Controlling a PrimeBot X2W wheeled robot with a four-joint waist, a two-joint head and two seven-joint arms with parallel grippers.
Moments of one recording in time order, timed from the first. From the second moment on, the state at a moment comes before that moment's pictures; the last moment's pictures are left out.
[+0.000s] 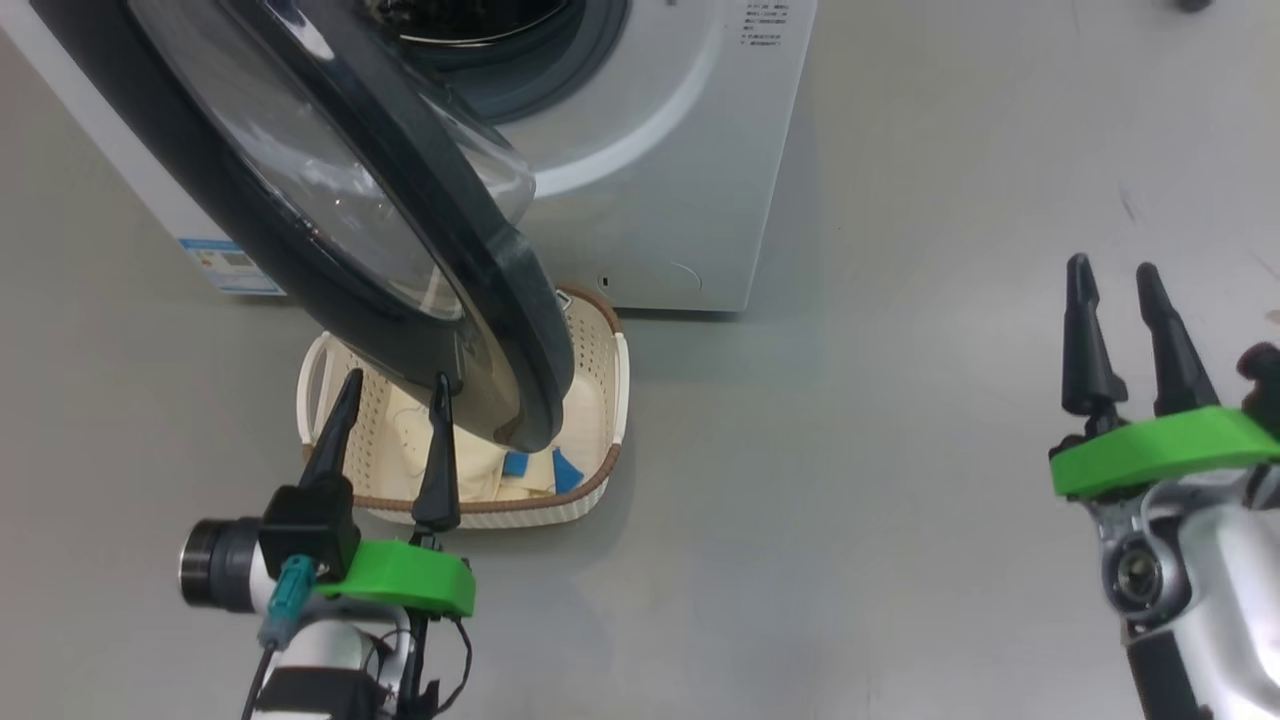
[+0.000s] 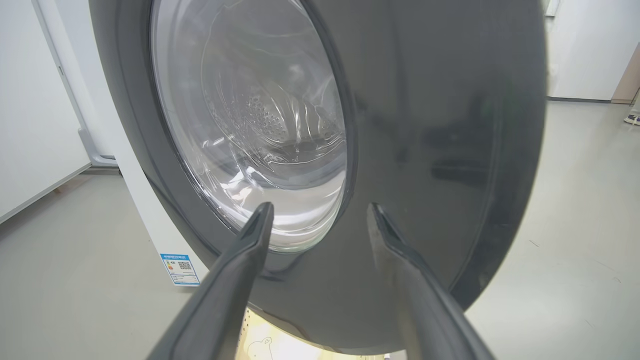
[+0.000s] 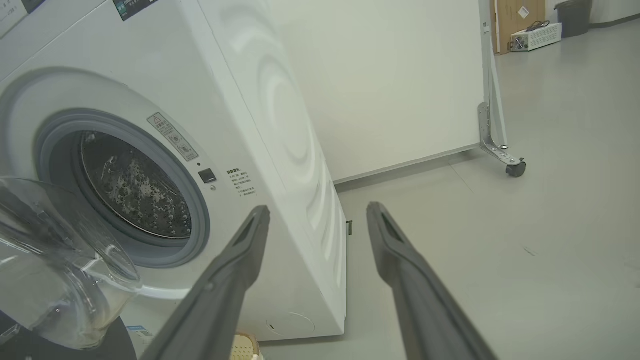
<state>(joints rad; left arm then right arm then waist) -0.27 0.04 -0.23 0.27 -0.11 -0.01 -0.26 -0.30 -0.17 0.06 0.28 0.56 0.13 -0.25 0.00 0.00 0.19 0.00</state>
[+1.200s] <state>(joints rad) -0.19 0.04 -0.23 0.30 -0.11 -0.03 -0.26 0.08 -0.04 0.02 0.04 0.16 0.13 -0.18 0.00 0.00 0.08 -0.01</state>
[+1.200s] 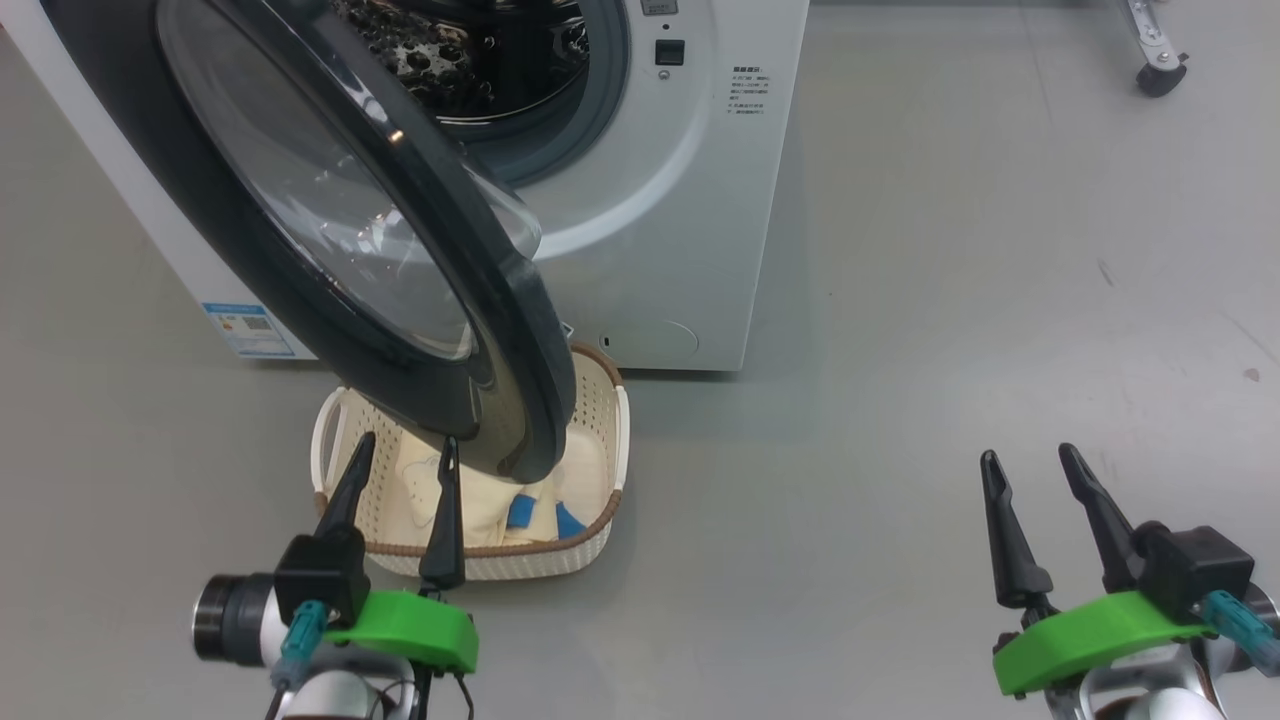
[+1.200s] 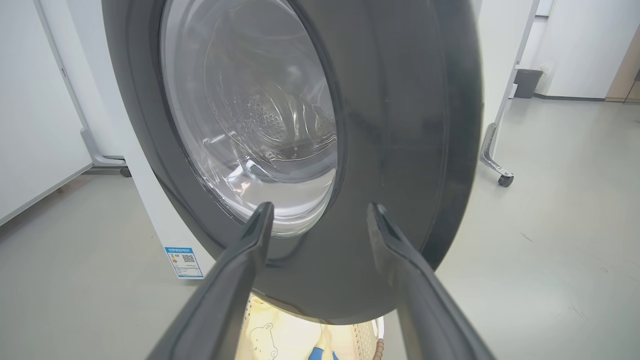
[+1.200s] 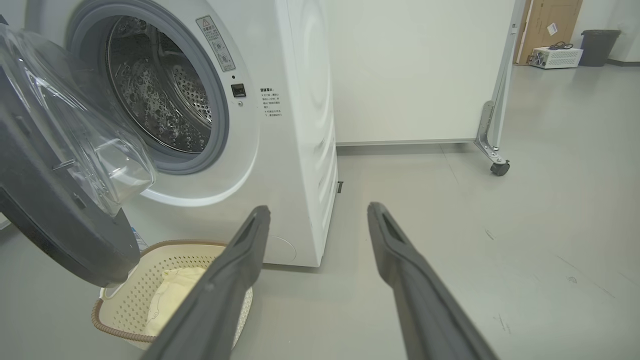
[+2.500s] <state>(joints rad) -0.33 0.08 -0.20 0.25 -0.10 0.03 -0.26 0.09 -0.04 0.02 0.02 0.17 0.13 -0.17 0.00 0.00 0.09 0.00</state>
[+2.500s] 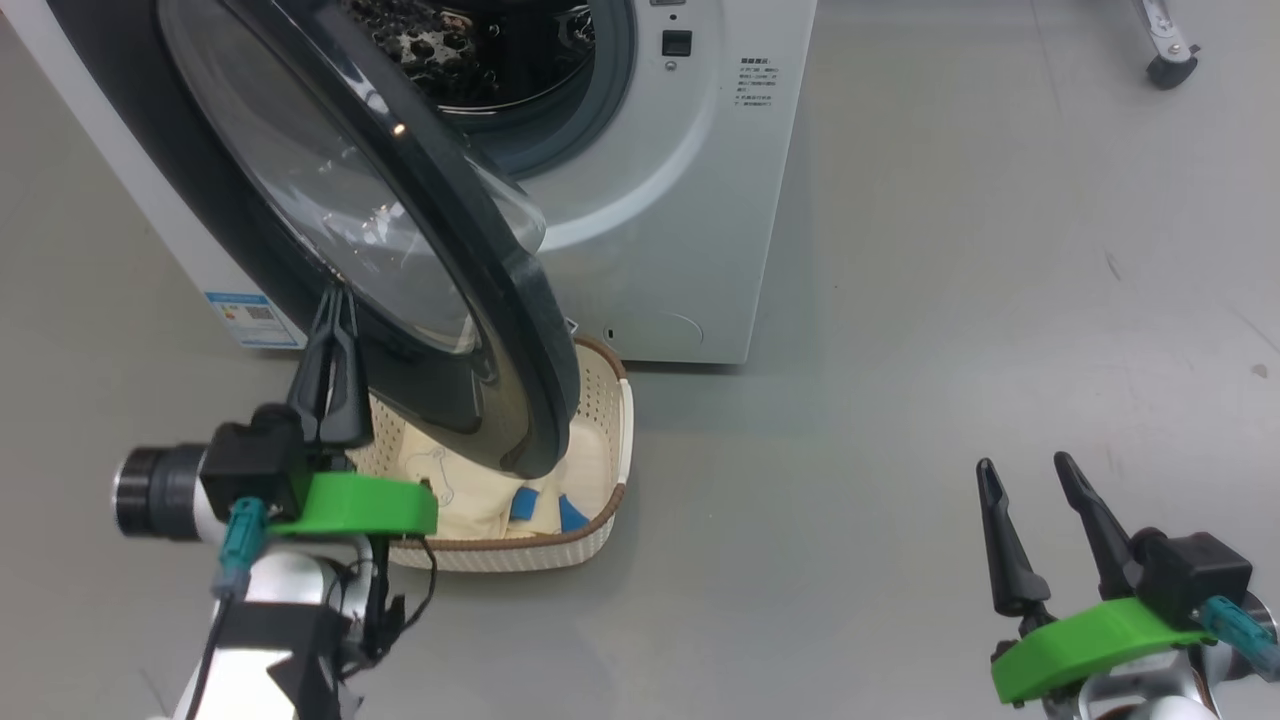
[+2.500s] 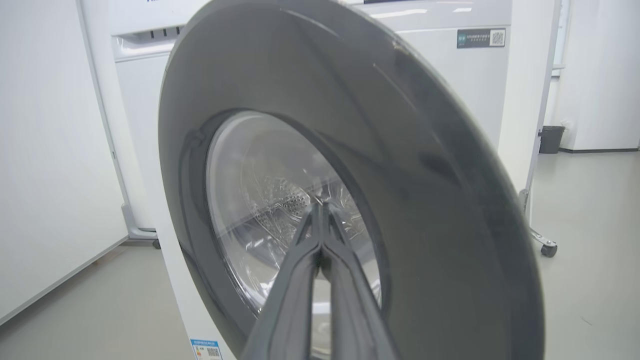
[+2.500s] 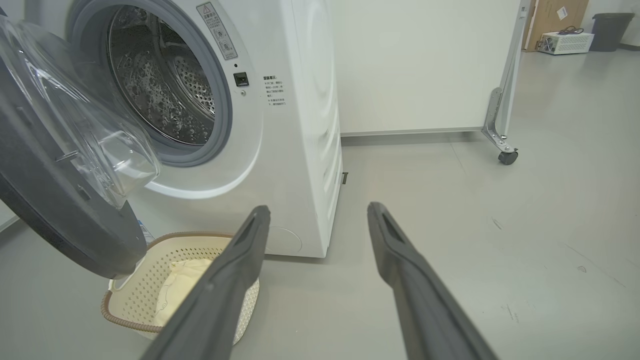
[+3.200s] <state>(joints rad) -0.53 0.05 -0.51 -0.09 -0.22 -0.02 -0.05 0.09 -0.04 0.01 0.04 0.19 0.13 -0.18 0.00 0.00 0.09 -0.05</state>
